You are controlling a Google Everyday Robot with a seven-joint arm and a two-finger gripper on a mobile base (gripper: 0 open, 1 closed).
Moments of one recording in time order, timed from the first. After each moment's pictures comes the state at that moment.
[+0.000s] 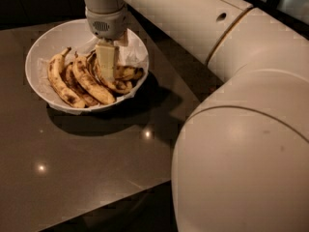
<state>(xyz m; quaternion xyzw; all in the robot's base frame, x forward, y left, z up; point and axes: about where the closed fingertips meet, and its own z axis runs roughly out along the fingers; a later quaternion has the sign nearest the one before) 0.618 0.089 0.919 -0.63 0.77 -0.05 0.07</state>
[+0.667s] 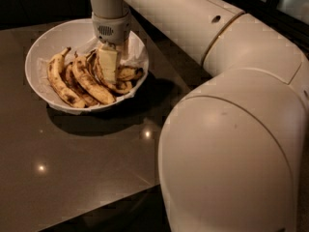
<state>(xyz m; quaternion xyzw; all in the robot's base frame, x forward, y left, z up) 0.628 0.086 0.894 -0.62 0.78 -0.01 0.05</state>
